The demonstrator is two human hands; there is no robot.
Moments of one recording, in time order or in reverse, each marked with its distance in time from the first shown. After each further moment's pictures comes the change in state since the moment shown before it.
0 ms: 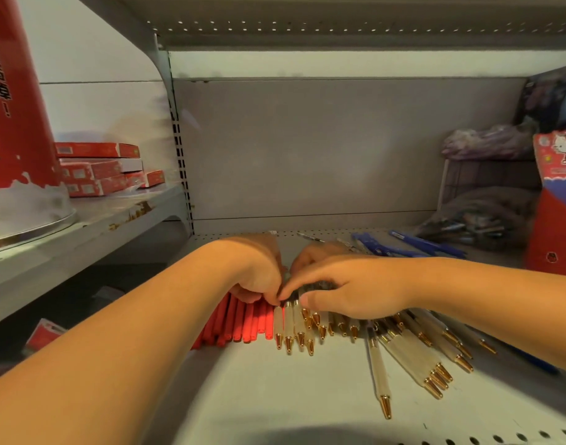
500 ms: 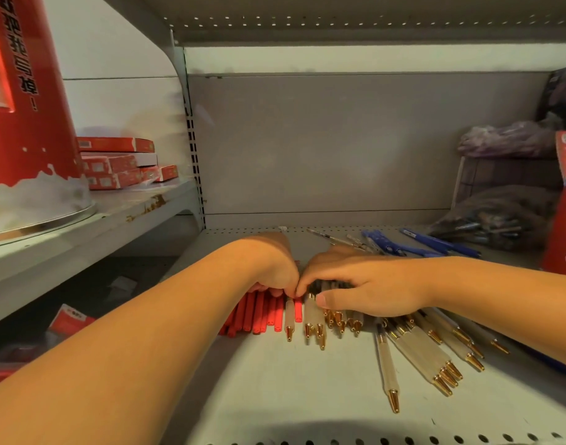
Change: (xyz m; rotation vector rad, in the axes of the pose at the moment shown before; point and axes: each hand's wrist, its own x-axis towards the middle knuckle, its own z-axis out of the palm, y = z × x) left_hand 0.002 0.004 0.007 0.151 0.006 -0.073; right_hand -0.001 0.015 0.005 -0.067 -0.005 -0.108
